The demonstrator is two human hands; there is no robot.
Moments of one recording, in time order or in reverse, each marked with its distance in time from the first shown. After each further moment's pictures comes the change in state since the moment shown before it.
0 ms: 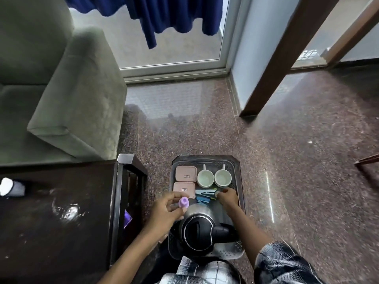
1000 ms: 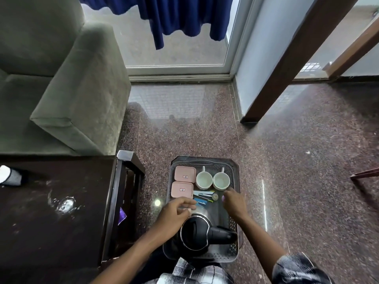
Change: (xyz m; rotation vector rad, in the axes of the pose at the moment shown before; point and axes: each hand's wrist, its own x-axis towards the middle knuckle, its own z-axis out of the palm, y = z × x) left_hand 0.011 -0.029 0.012 0.260 -0.080 0.055; right_hand -0.028 -0.009 -0.046 -0.861 0.034 -0.600
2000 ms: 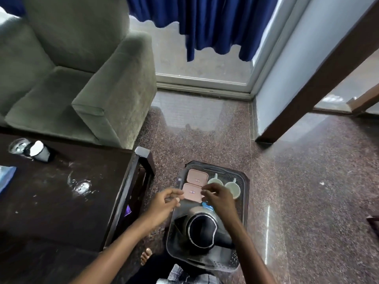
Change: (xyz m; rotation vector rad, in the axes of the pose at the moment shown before) left_hand -0.031 0.002 -0.043 -0.203 0.182 -0.037; right_hand -0.056 -0.113 -0.074 0.948 -0.048 -0.018
